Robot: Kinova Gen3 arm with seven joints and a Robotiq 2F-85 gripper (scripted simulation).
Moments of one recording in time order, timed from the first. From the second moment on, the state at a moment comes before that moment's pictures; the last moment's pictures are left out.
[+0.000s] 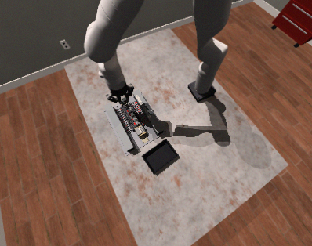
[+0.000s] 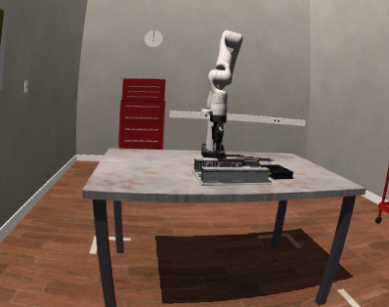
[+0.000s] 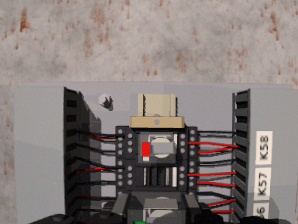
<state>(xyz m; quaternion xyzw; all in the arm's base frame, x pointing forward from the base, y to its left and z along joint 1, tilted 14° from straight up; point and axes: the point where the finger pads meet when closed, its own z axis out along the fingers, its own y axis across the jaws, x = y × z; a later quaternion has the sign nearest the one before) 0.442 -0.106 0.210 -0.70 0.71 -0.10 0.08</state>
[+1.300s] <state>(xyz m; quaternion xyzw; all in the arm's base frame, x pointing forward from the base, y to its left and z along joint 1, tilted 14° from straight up) 0.441 -0.081 0.209 -0.70 0.71 -0.10 0.08</state>
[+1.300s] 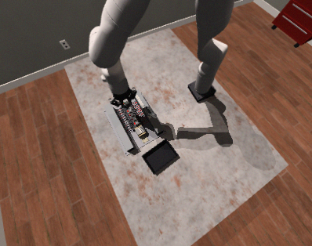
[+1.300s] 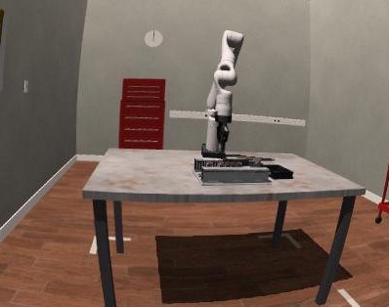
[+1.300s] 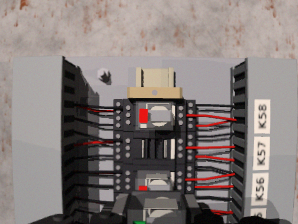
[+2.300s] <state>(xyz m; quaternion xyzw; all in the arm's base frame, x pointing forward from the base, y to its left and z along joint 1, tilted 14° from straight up) 0.434 0.022 0.204 -0.70 0.71 -0.09 0.08</state>
